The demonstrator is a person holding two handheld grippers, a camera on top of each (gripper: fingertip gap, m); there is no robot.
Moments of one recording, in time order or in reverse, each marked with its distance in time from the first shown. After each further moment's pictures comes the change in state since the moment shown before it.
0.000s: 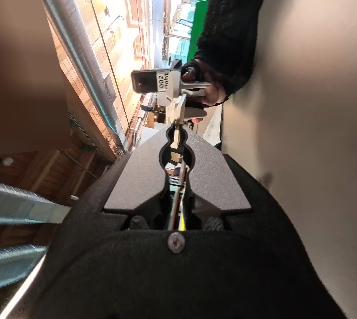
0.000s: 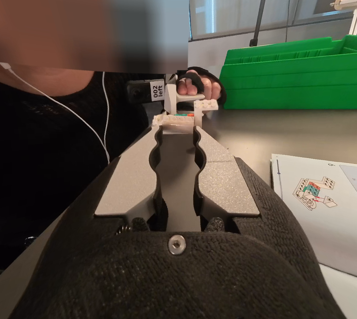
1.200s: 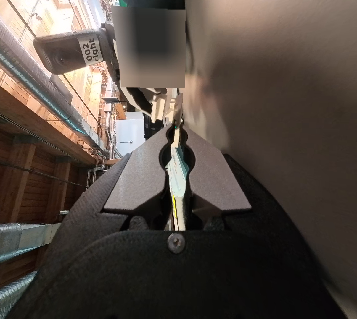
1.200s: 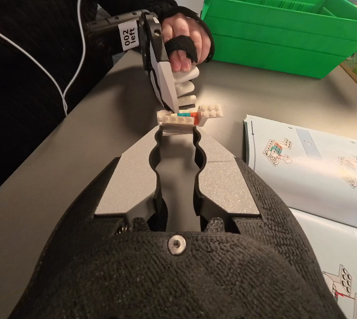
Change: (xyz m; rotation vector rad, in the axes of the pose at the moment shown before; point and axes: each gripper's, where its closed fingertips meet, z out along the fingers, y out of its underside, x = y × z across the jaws) left arm 0.057 0.024 0.005 -0.124 0.263 0.157; right arm 0.014 0.045 -0.013 -0.341 0.201 -0.199
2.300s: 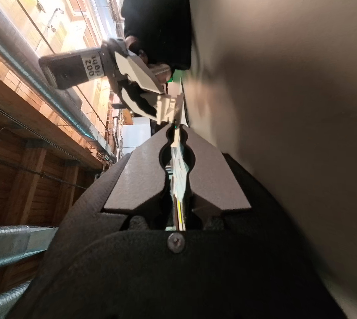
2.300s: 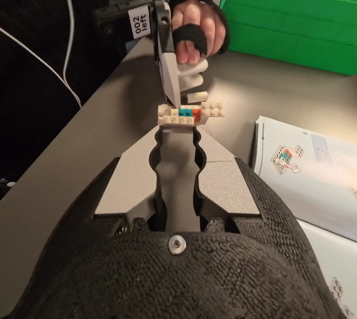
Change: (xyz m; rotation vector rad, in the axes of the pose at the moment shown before) left arm -0.005 -0.013 -0.011 0.033 -0.033 0.016; right arm -0.009 -0.003 0.000 -0.092 -0.093 -0.016
